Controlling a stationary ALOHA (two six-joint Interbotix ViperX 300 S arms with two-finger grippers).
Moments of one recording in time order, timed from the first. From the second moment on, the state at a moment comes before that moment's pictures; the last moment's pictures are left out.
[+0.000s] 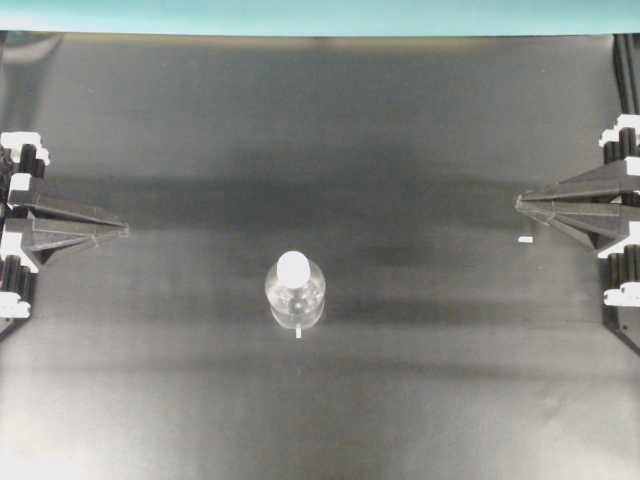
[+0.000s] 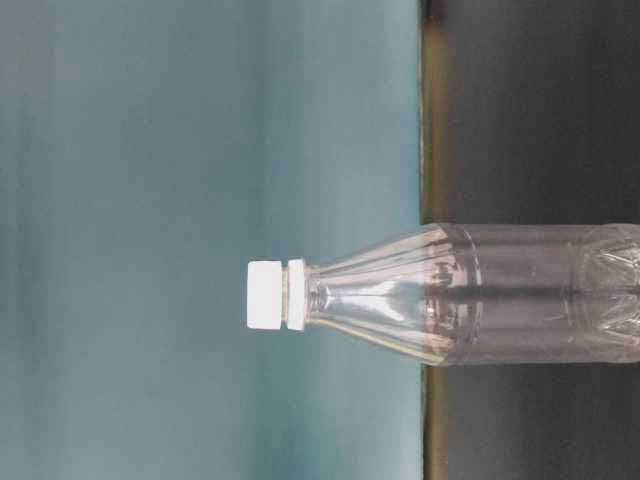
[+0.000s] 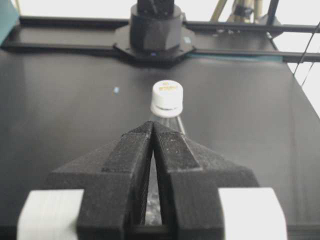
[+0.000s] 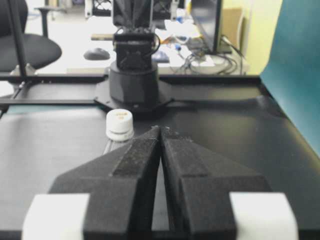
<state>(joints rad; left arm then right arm) 0.00 -0.96 1.17 0.00 -0.30 0.00 0.00 -0.97 1.17 0.00 -0.29 -0.01</state>
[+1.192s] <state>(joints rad) -0.03 -0.22 0.81 0.04 -0.66 -0.03 -0.01 -0.85 1.11 0.03 -0.15 0.06</state>
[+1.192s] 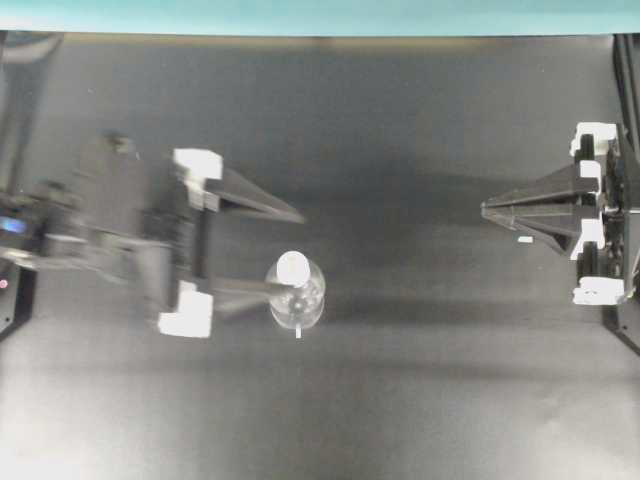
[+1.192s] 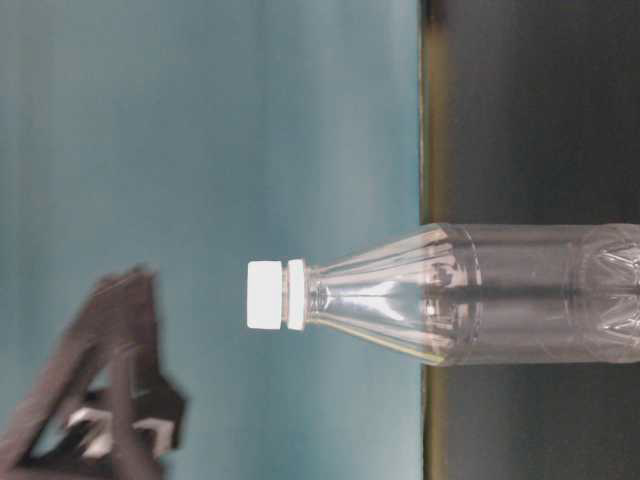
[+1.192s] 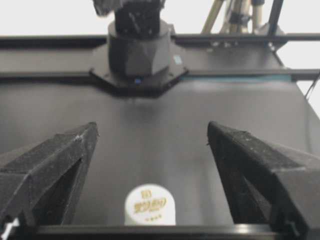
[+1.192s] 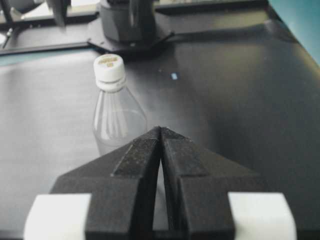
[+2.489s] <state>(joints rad) -0.03 0.26 0.86 0.04 -0.80 -0.11 -0.02 -0.89 1.11 0.03 -0.03 0.19</state>
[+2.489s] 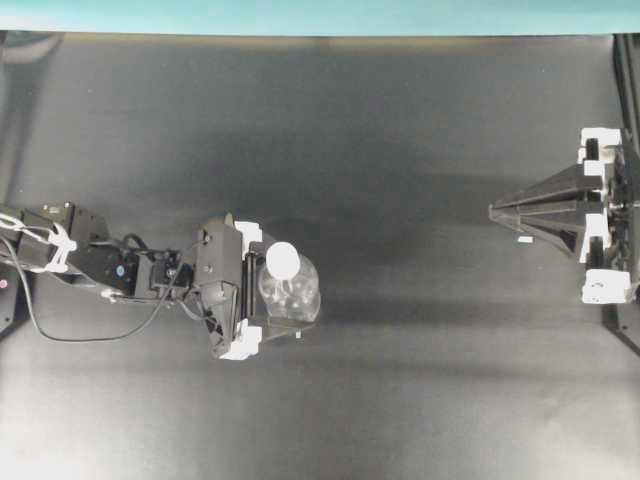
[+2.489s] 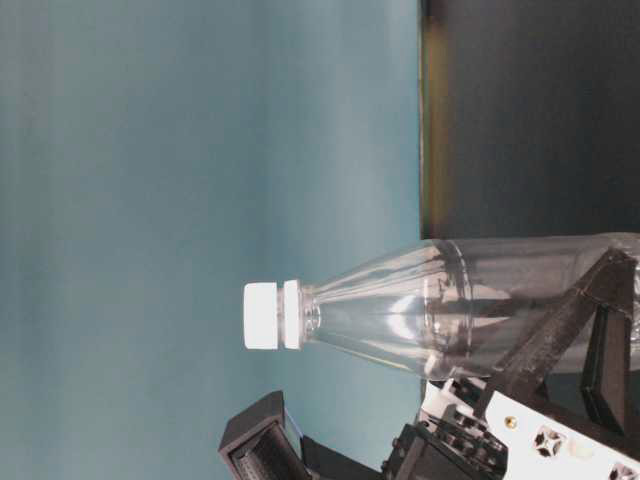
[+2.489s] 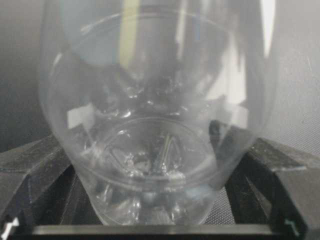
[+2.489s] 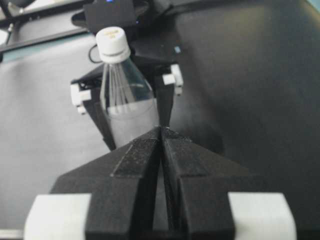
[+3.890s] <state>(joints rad) -0.04 0.26 0.86 0.04 -0.79 -0.08 0.01 0.01 -0.11 0.17 1.33 0.46</state>
